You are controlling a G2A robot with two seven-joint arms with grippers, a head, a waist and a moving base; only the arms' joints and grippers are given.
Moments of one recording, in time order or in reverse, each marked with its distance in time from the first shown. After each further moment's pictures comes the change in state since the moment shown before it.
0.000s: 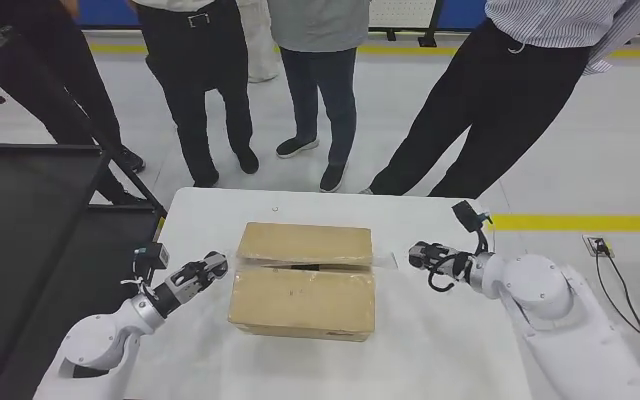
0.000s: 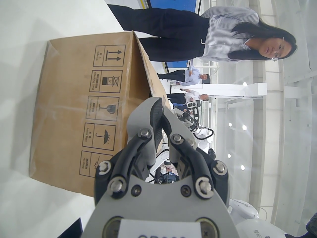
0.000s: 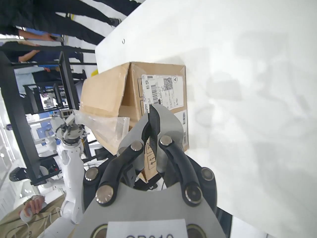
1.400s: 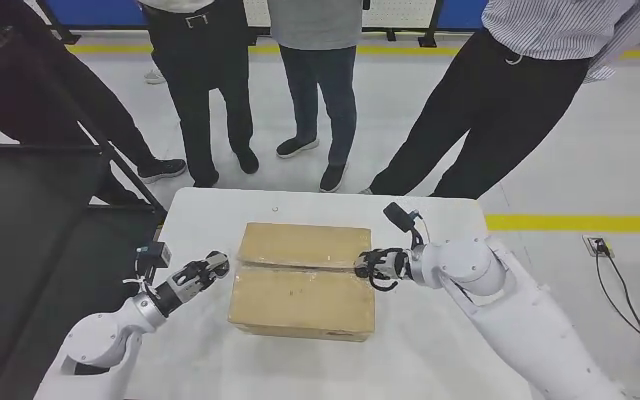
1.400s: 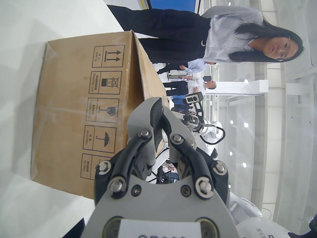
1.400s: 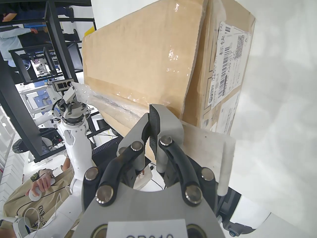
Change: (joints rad) left arm -0.017 0.004 0.019 0.020 0.005 -0.023 -0.007; right arm 0.273 -0.103 -0.366 0.145 0.087 0.059 0.081
